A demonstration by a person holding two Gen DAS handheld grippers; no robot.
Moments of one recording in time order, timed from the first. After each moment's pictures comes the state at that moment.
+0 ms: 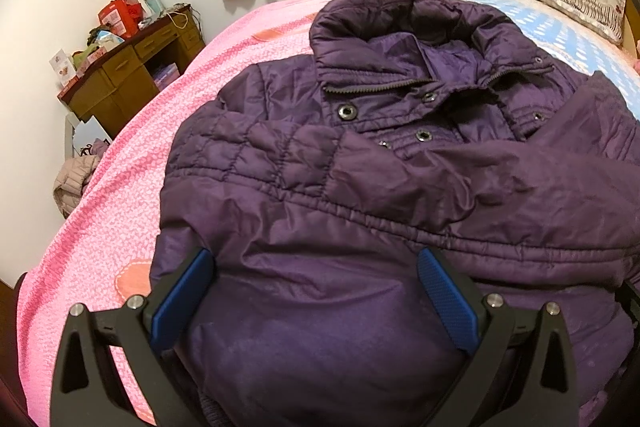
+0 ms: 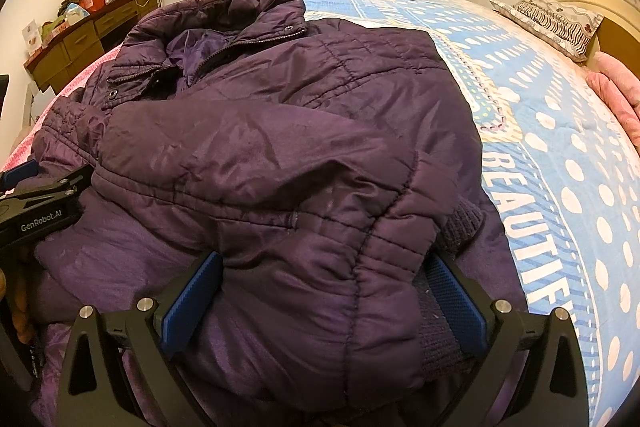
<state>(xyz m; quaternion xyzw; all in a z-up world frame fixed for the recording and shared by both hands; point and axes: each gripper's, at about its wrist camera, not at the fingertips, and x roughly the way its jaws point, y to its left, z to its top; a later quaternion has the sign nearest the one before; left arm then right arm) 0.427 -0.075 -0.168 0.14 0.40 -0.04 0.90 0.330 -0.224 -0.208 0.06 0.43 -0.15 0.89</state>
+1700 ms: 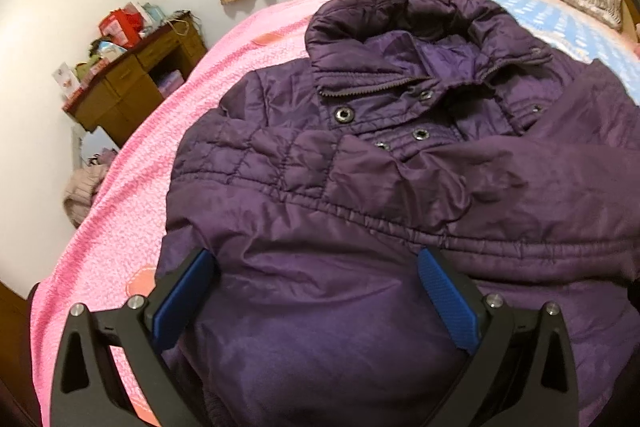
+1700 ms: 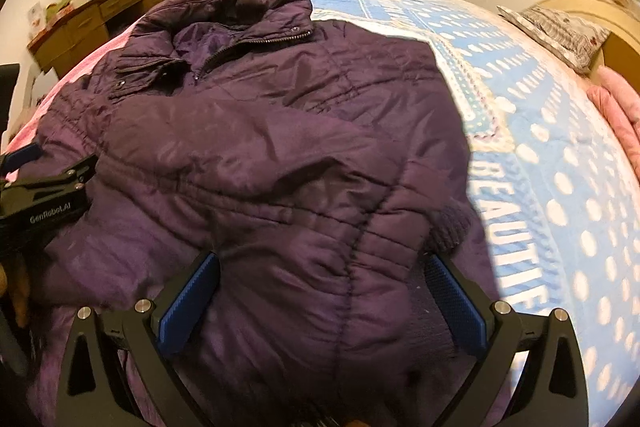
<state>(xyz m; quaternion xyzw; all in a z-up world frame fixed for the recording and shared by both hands) 0.420 -0.077 -0.164 0.16 0.40 -0.04 0.90 0.324 -0.226 -0.190 0.03 0.45 -0.14 0.88</state>
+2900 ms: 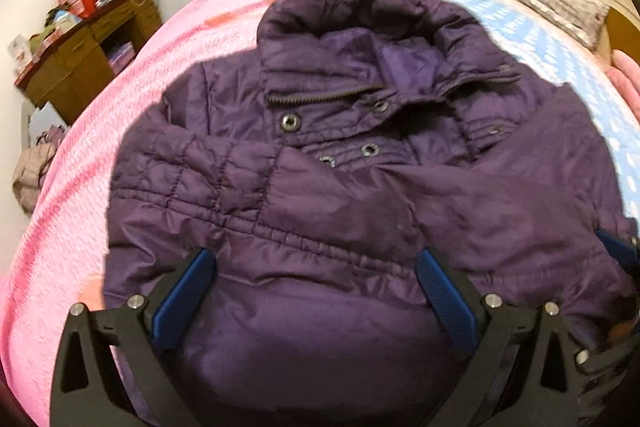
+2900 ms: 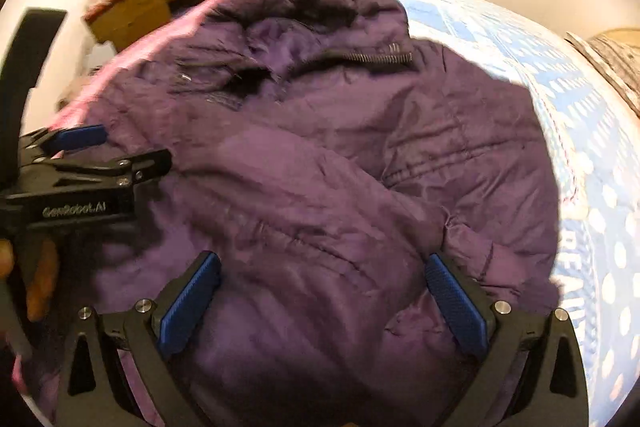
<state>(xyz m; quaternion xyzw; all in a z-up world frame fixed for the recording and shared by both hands) 0.445 -0.080 -0.152 0.11 0.45 -0.13 0.88 0.362 -0.202 -0.182 0.02 0.45 -0.01 0.89</state>
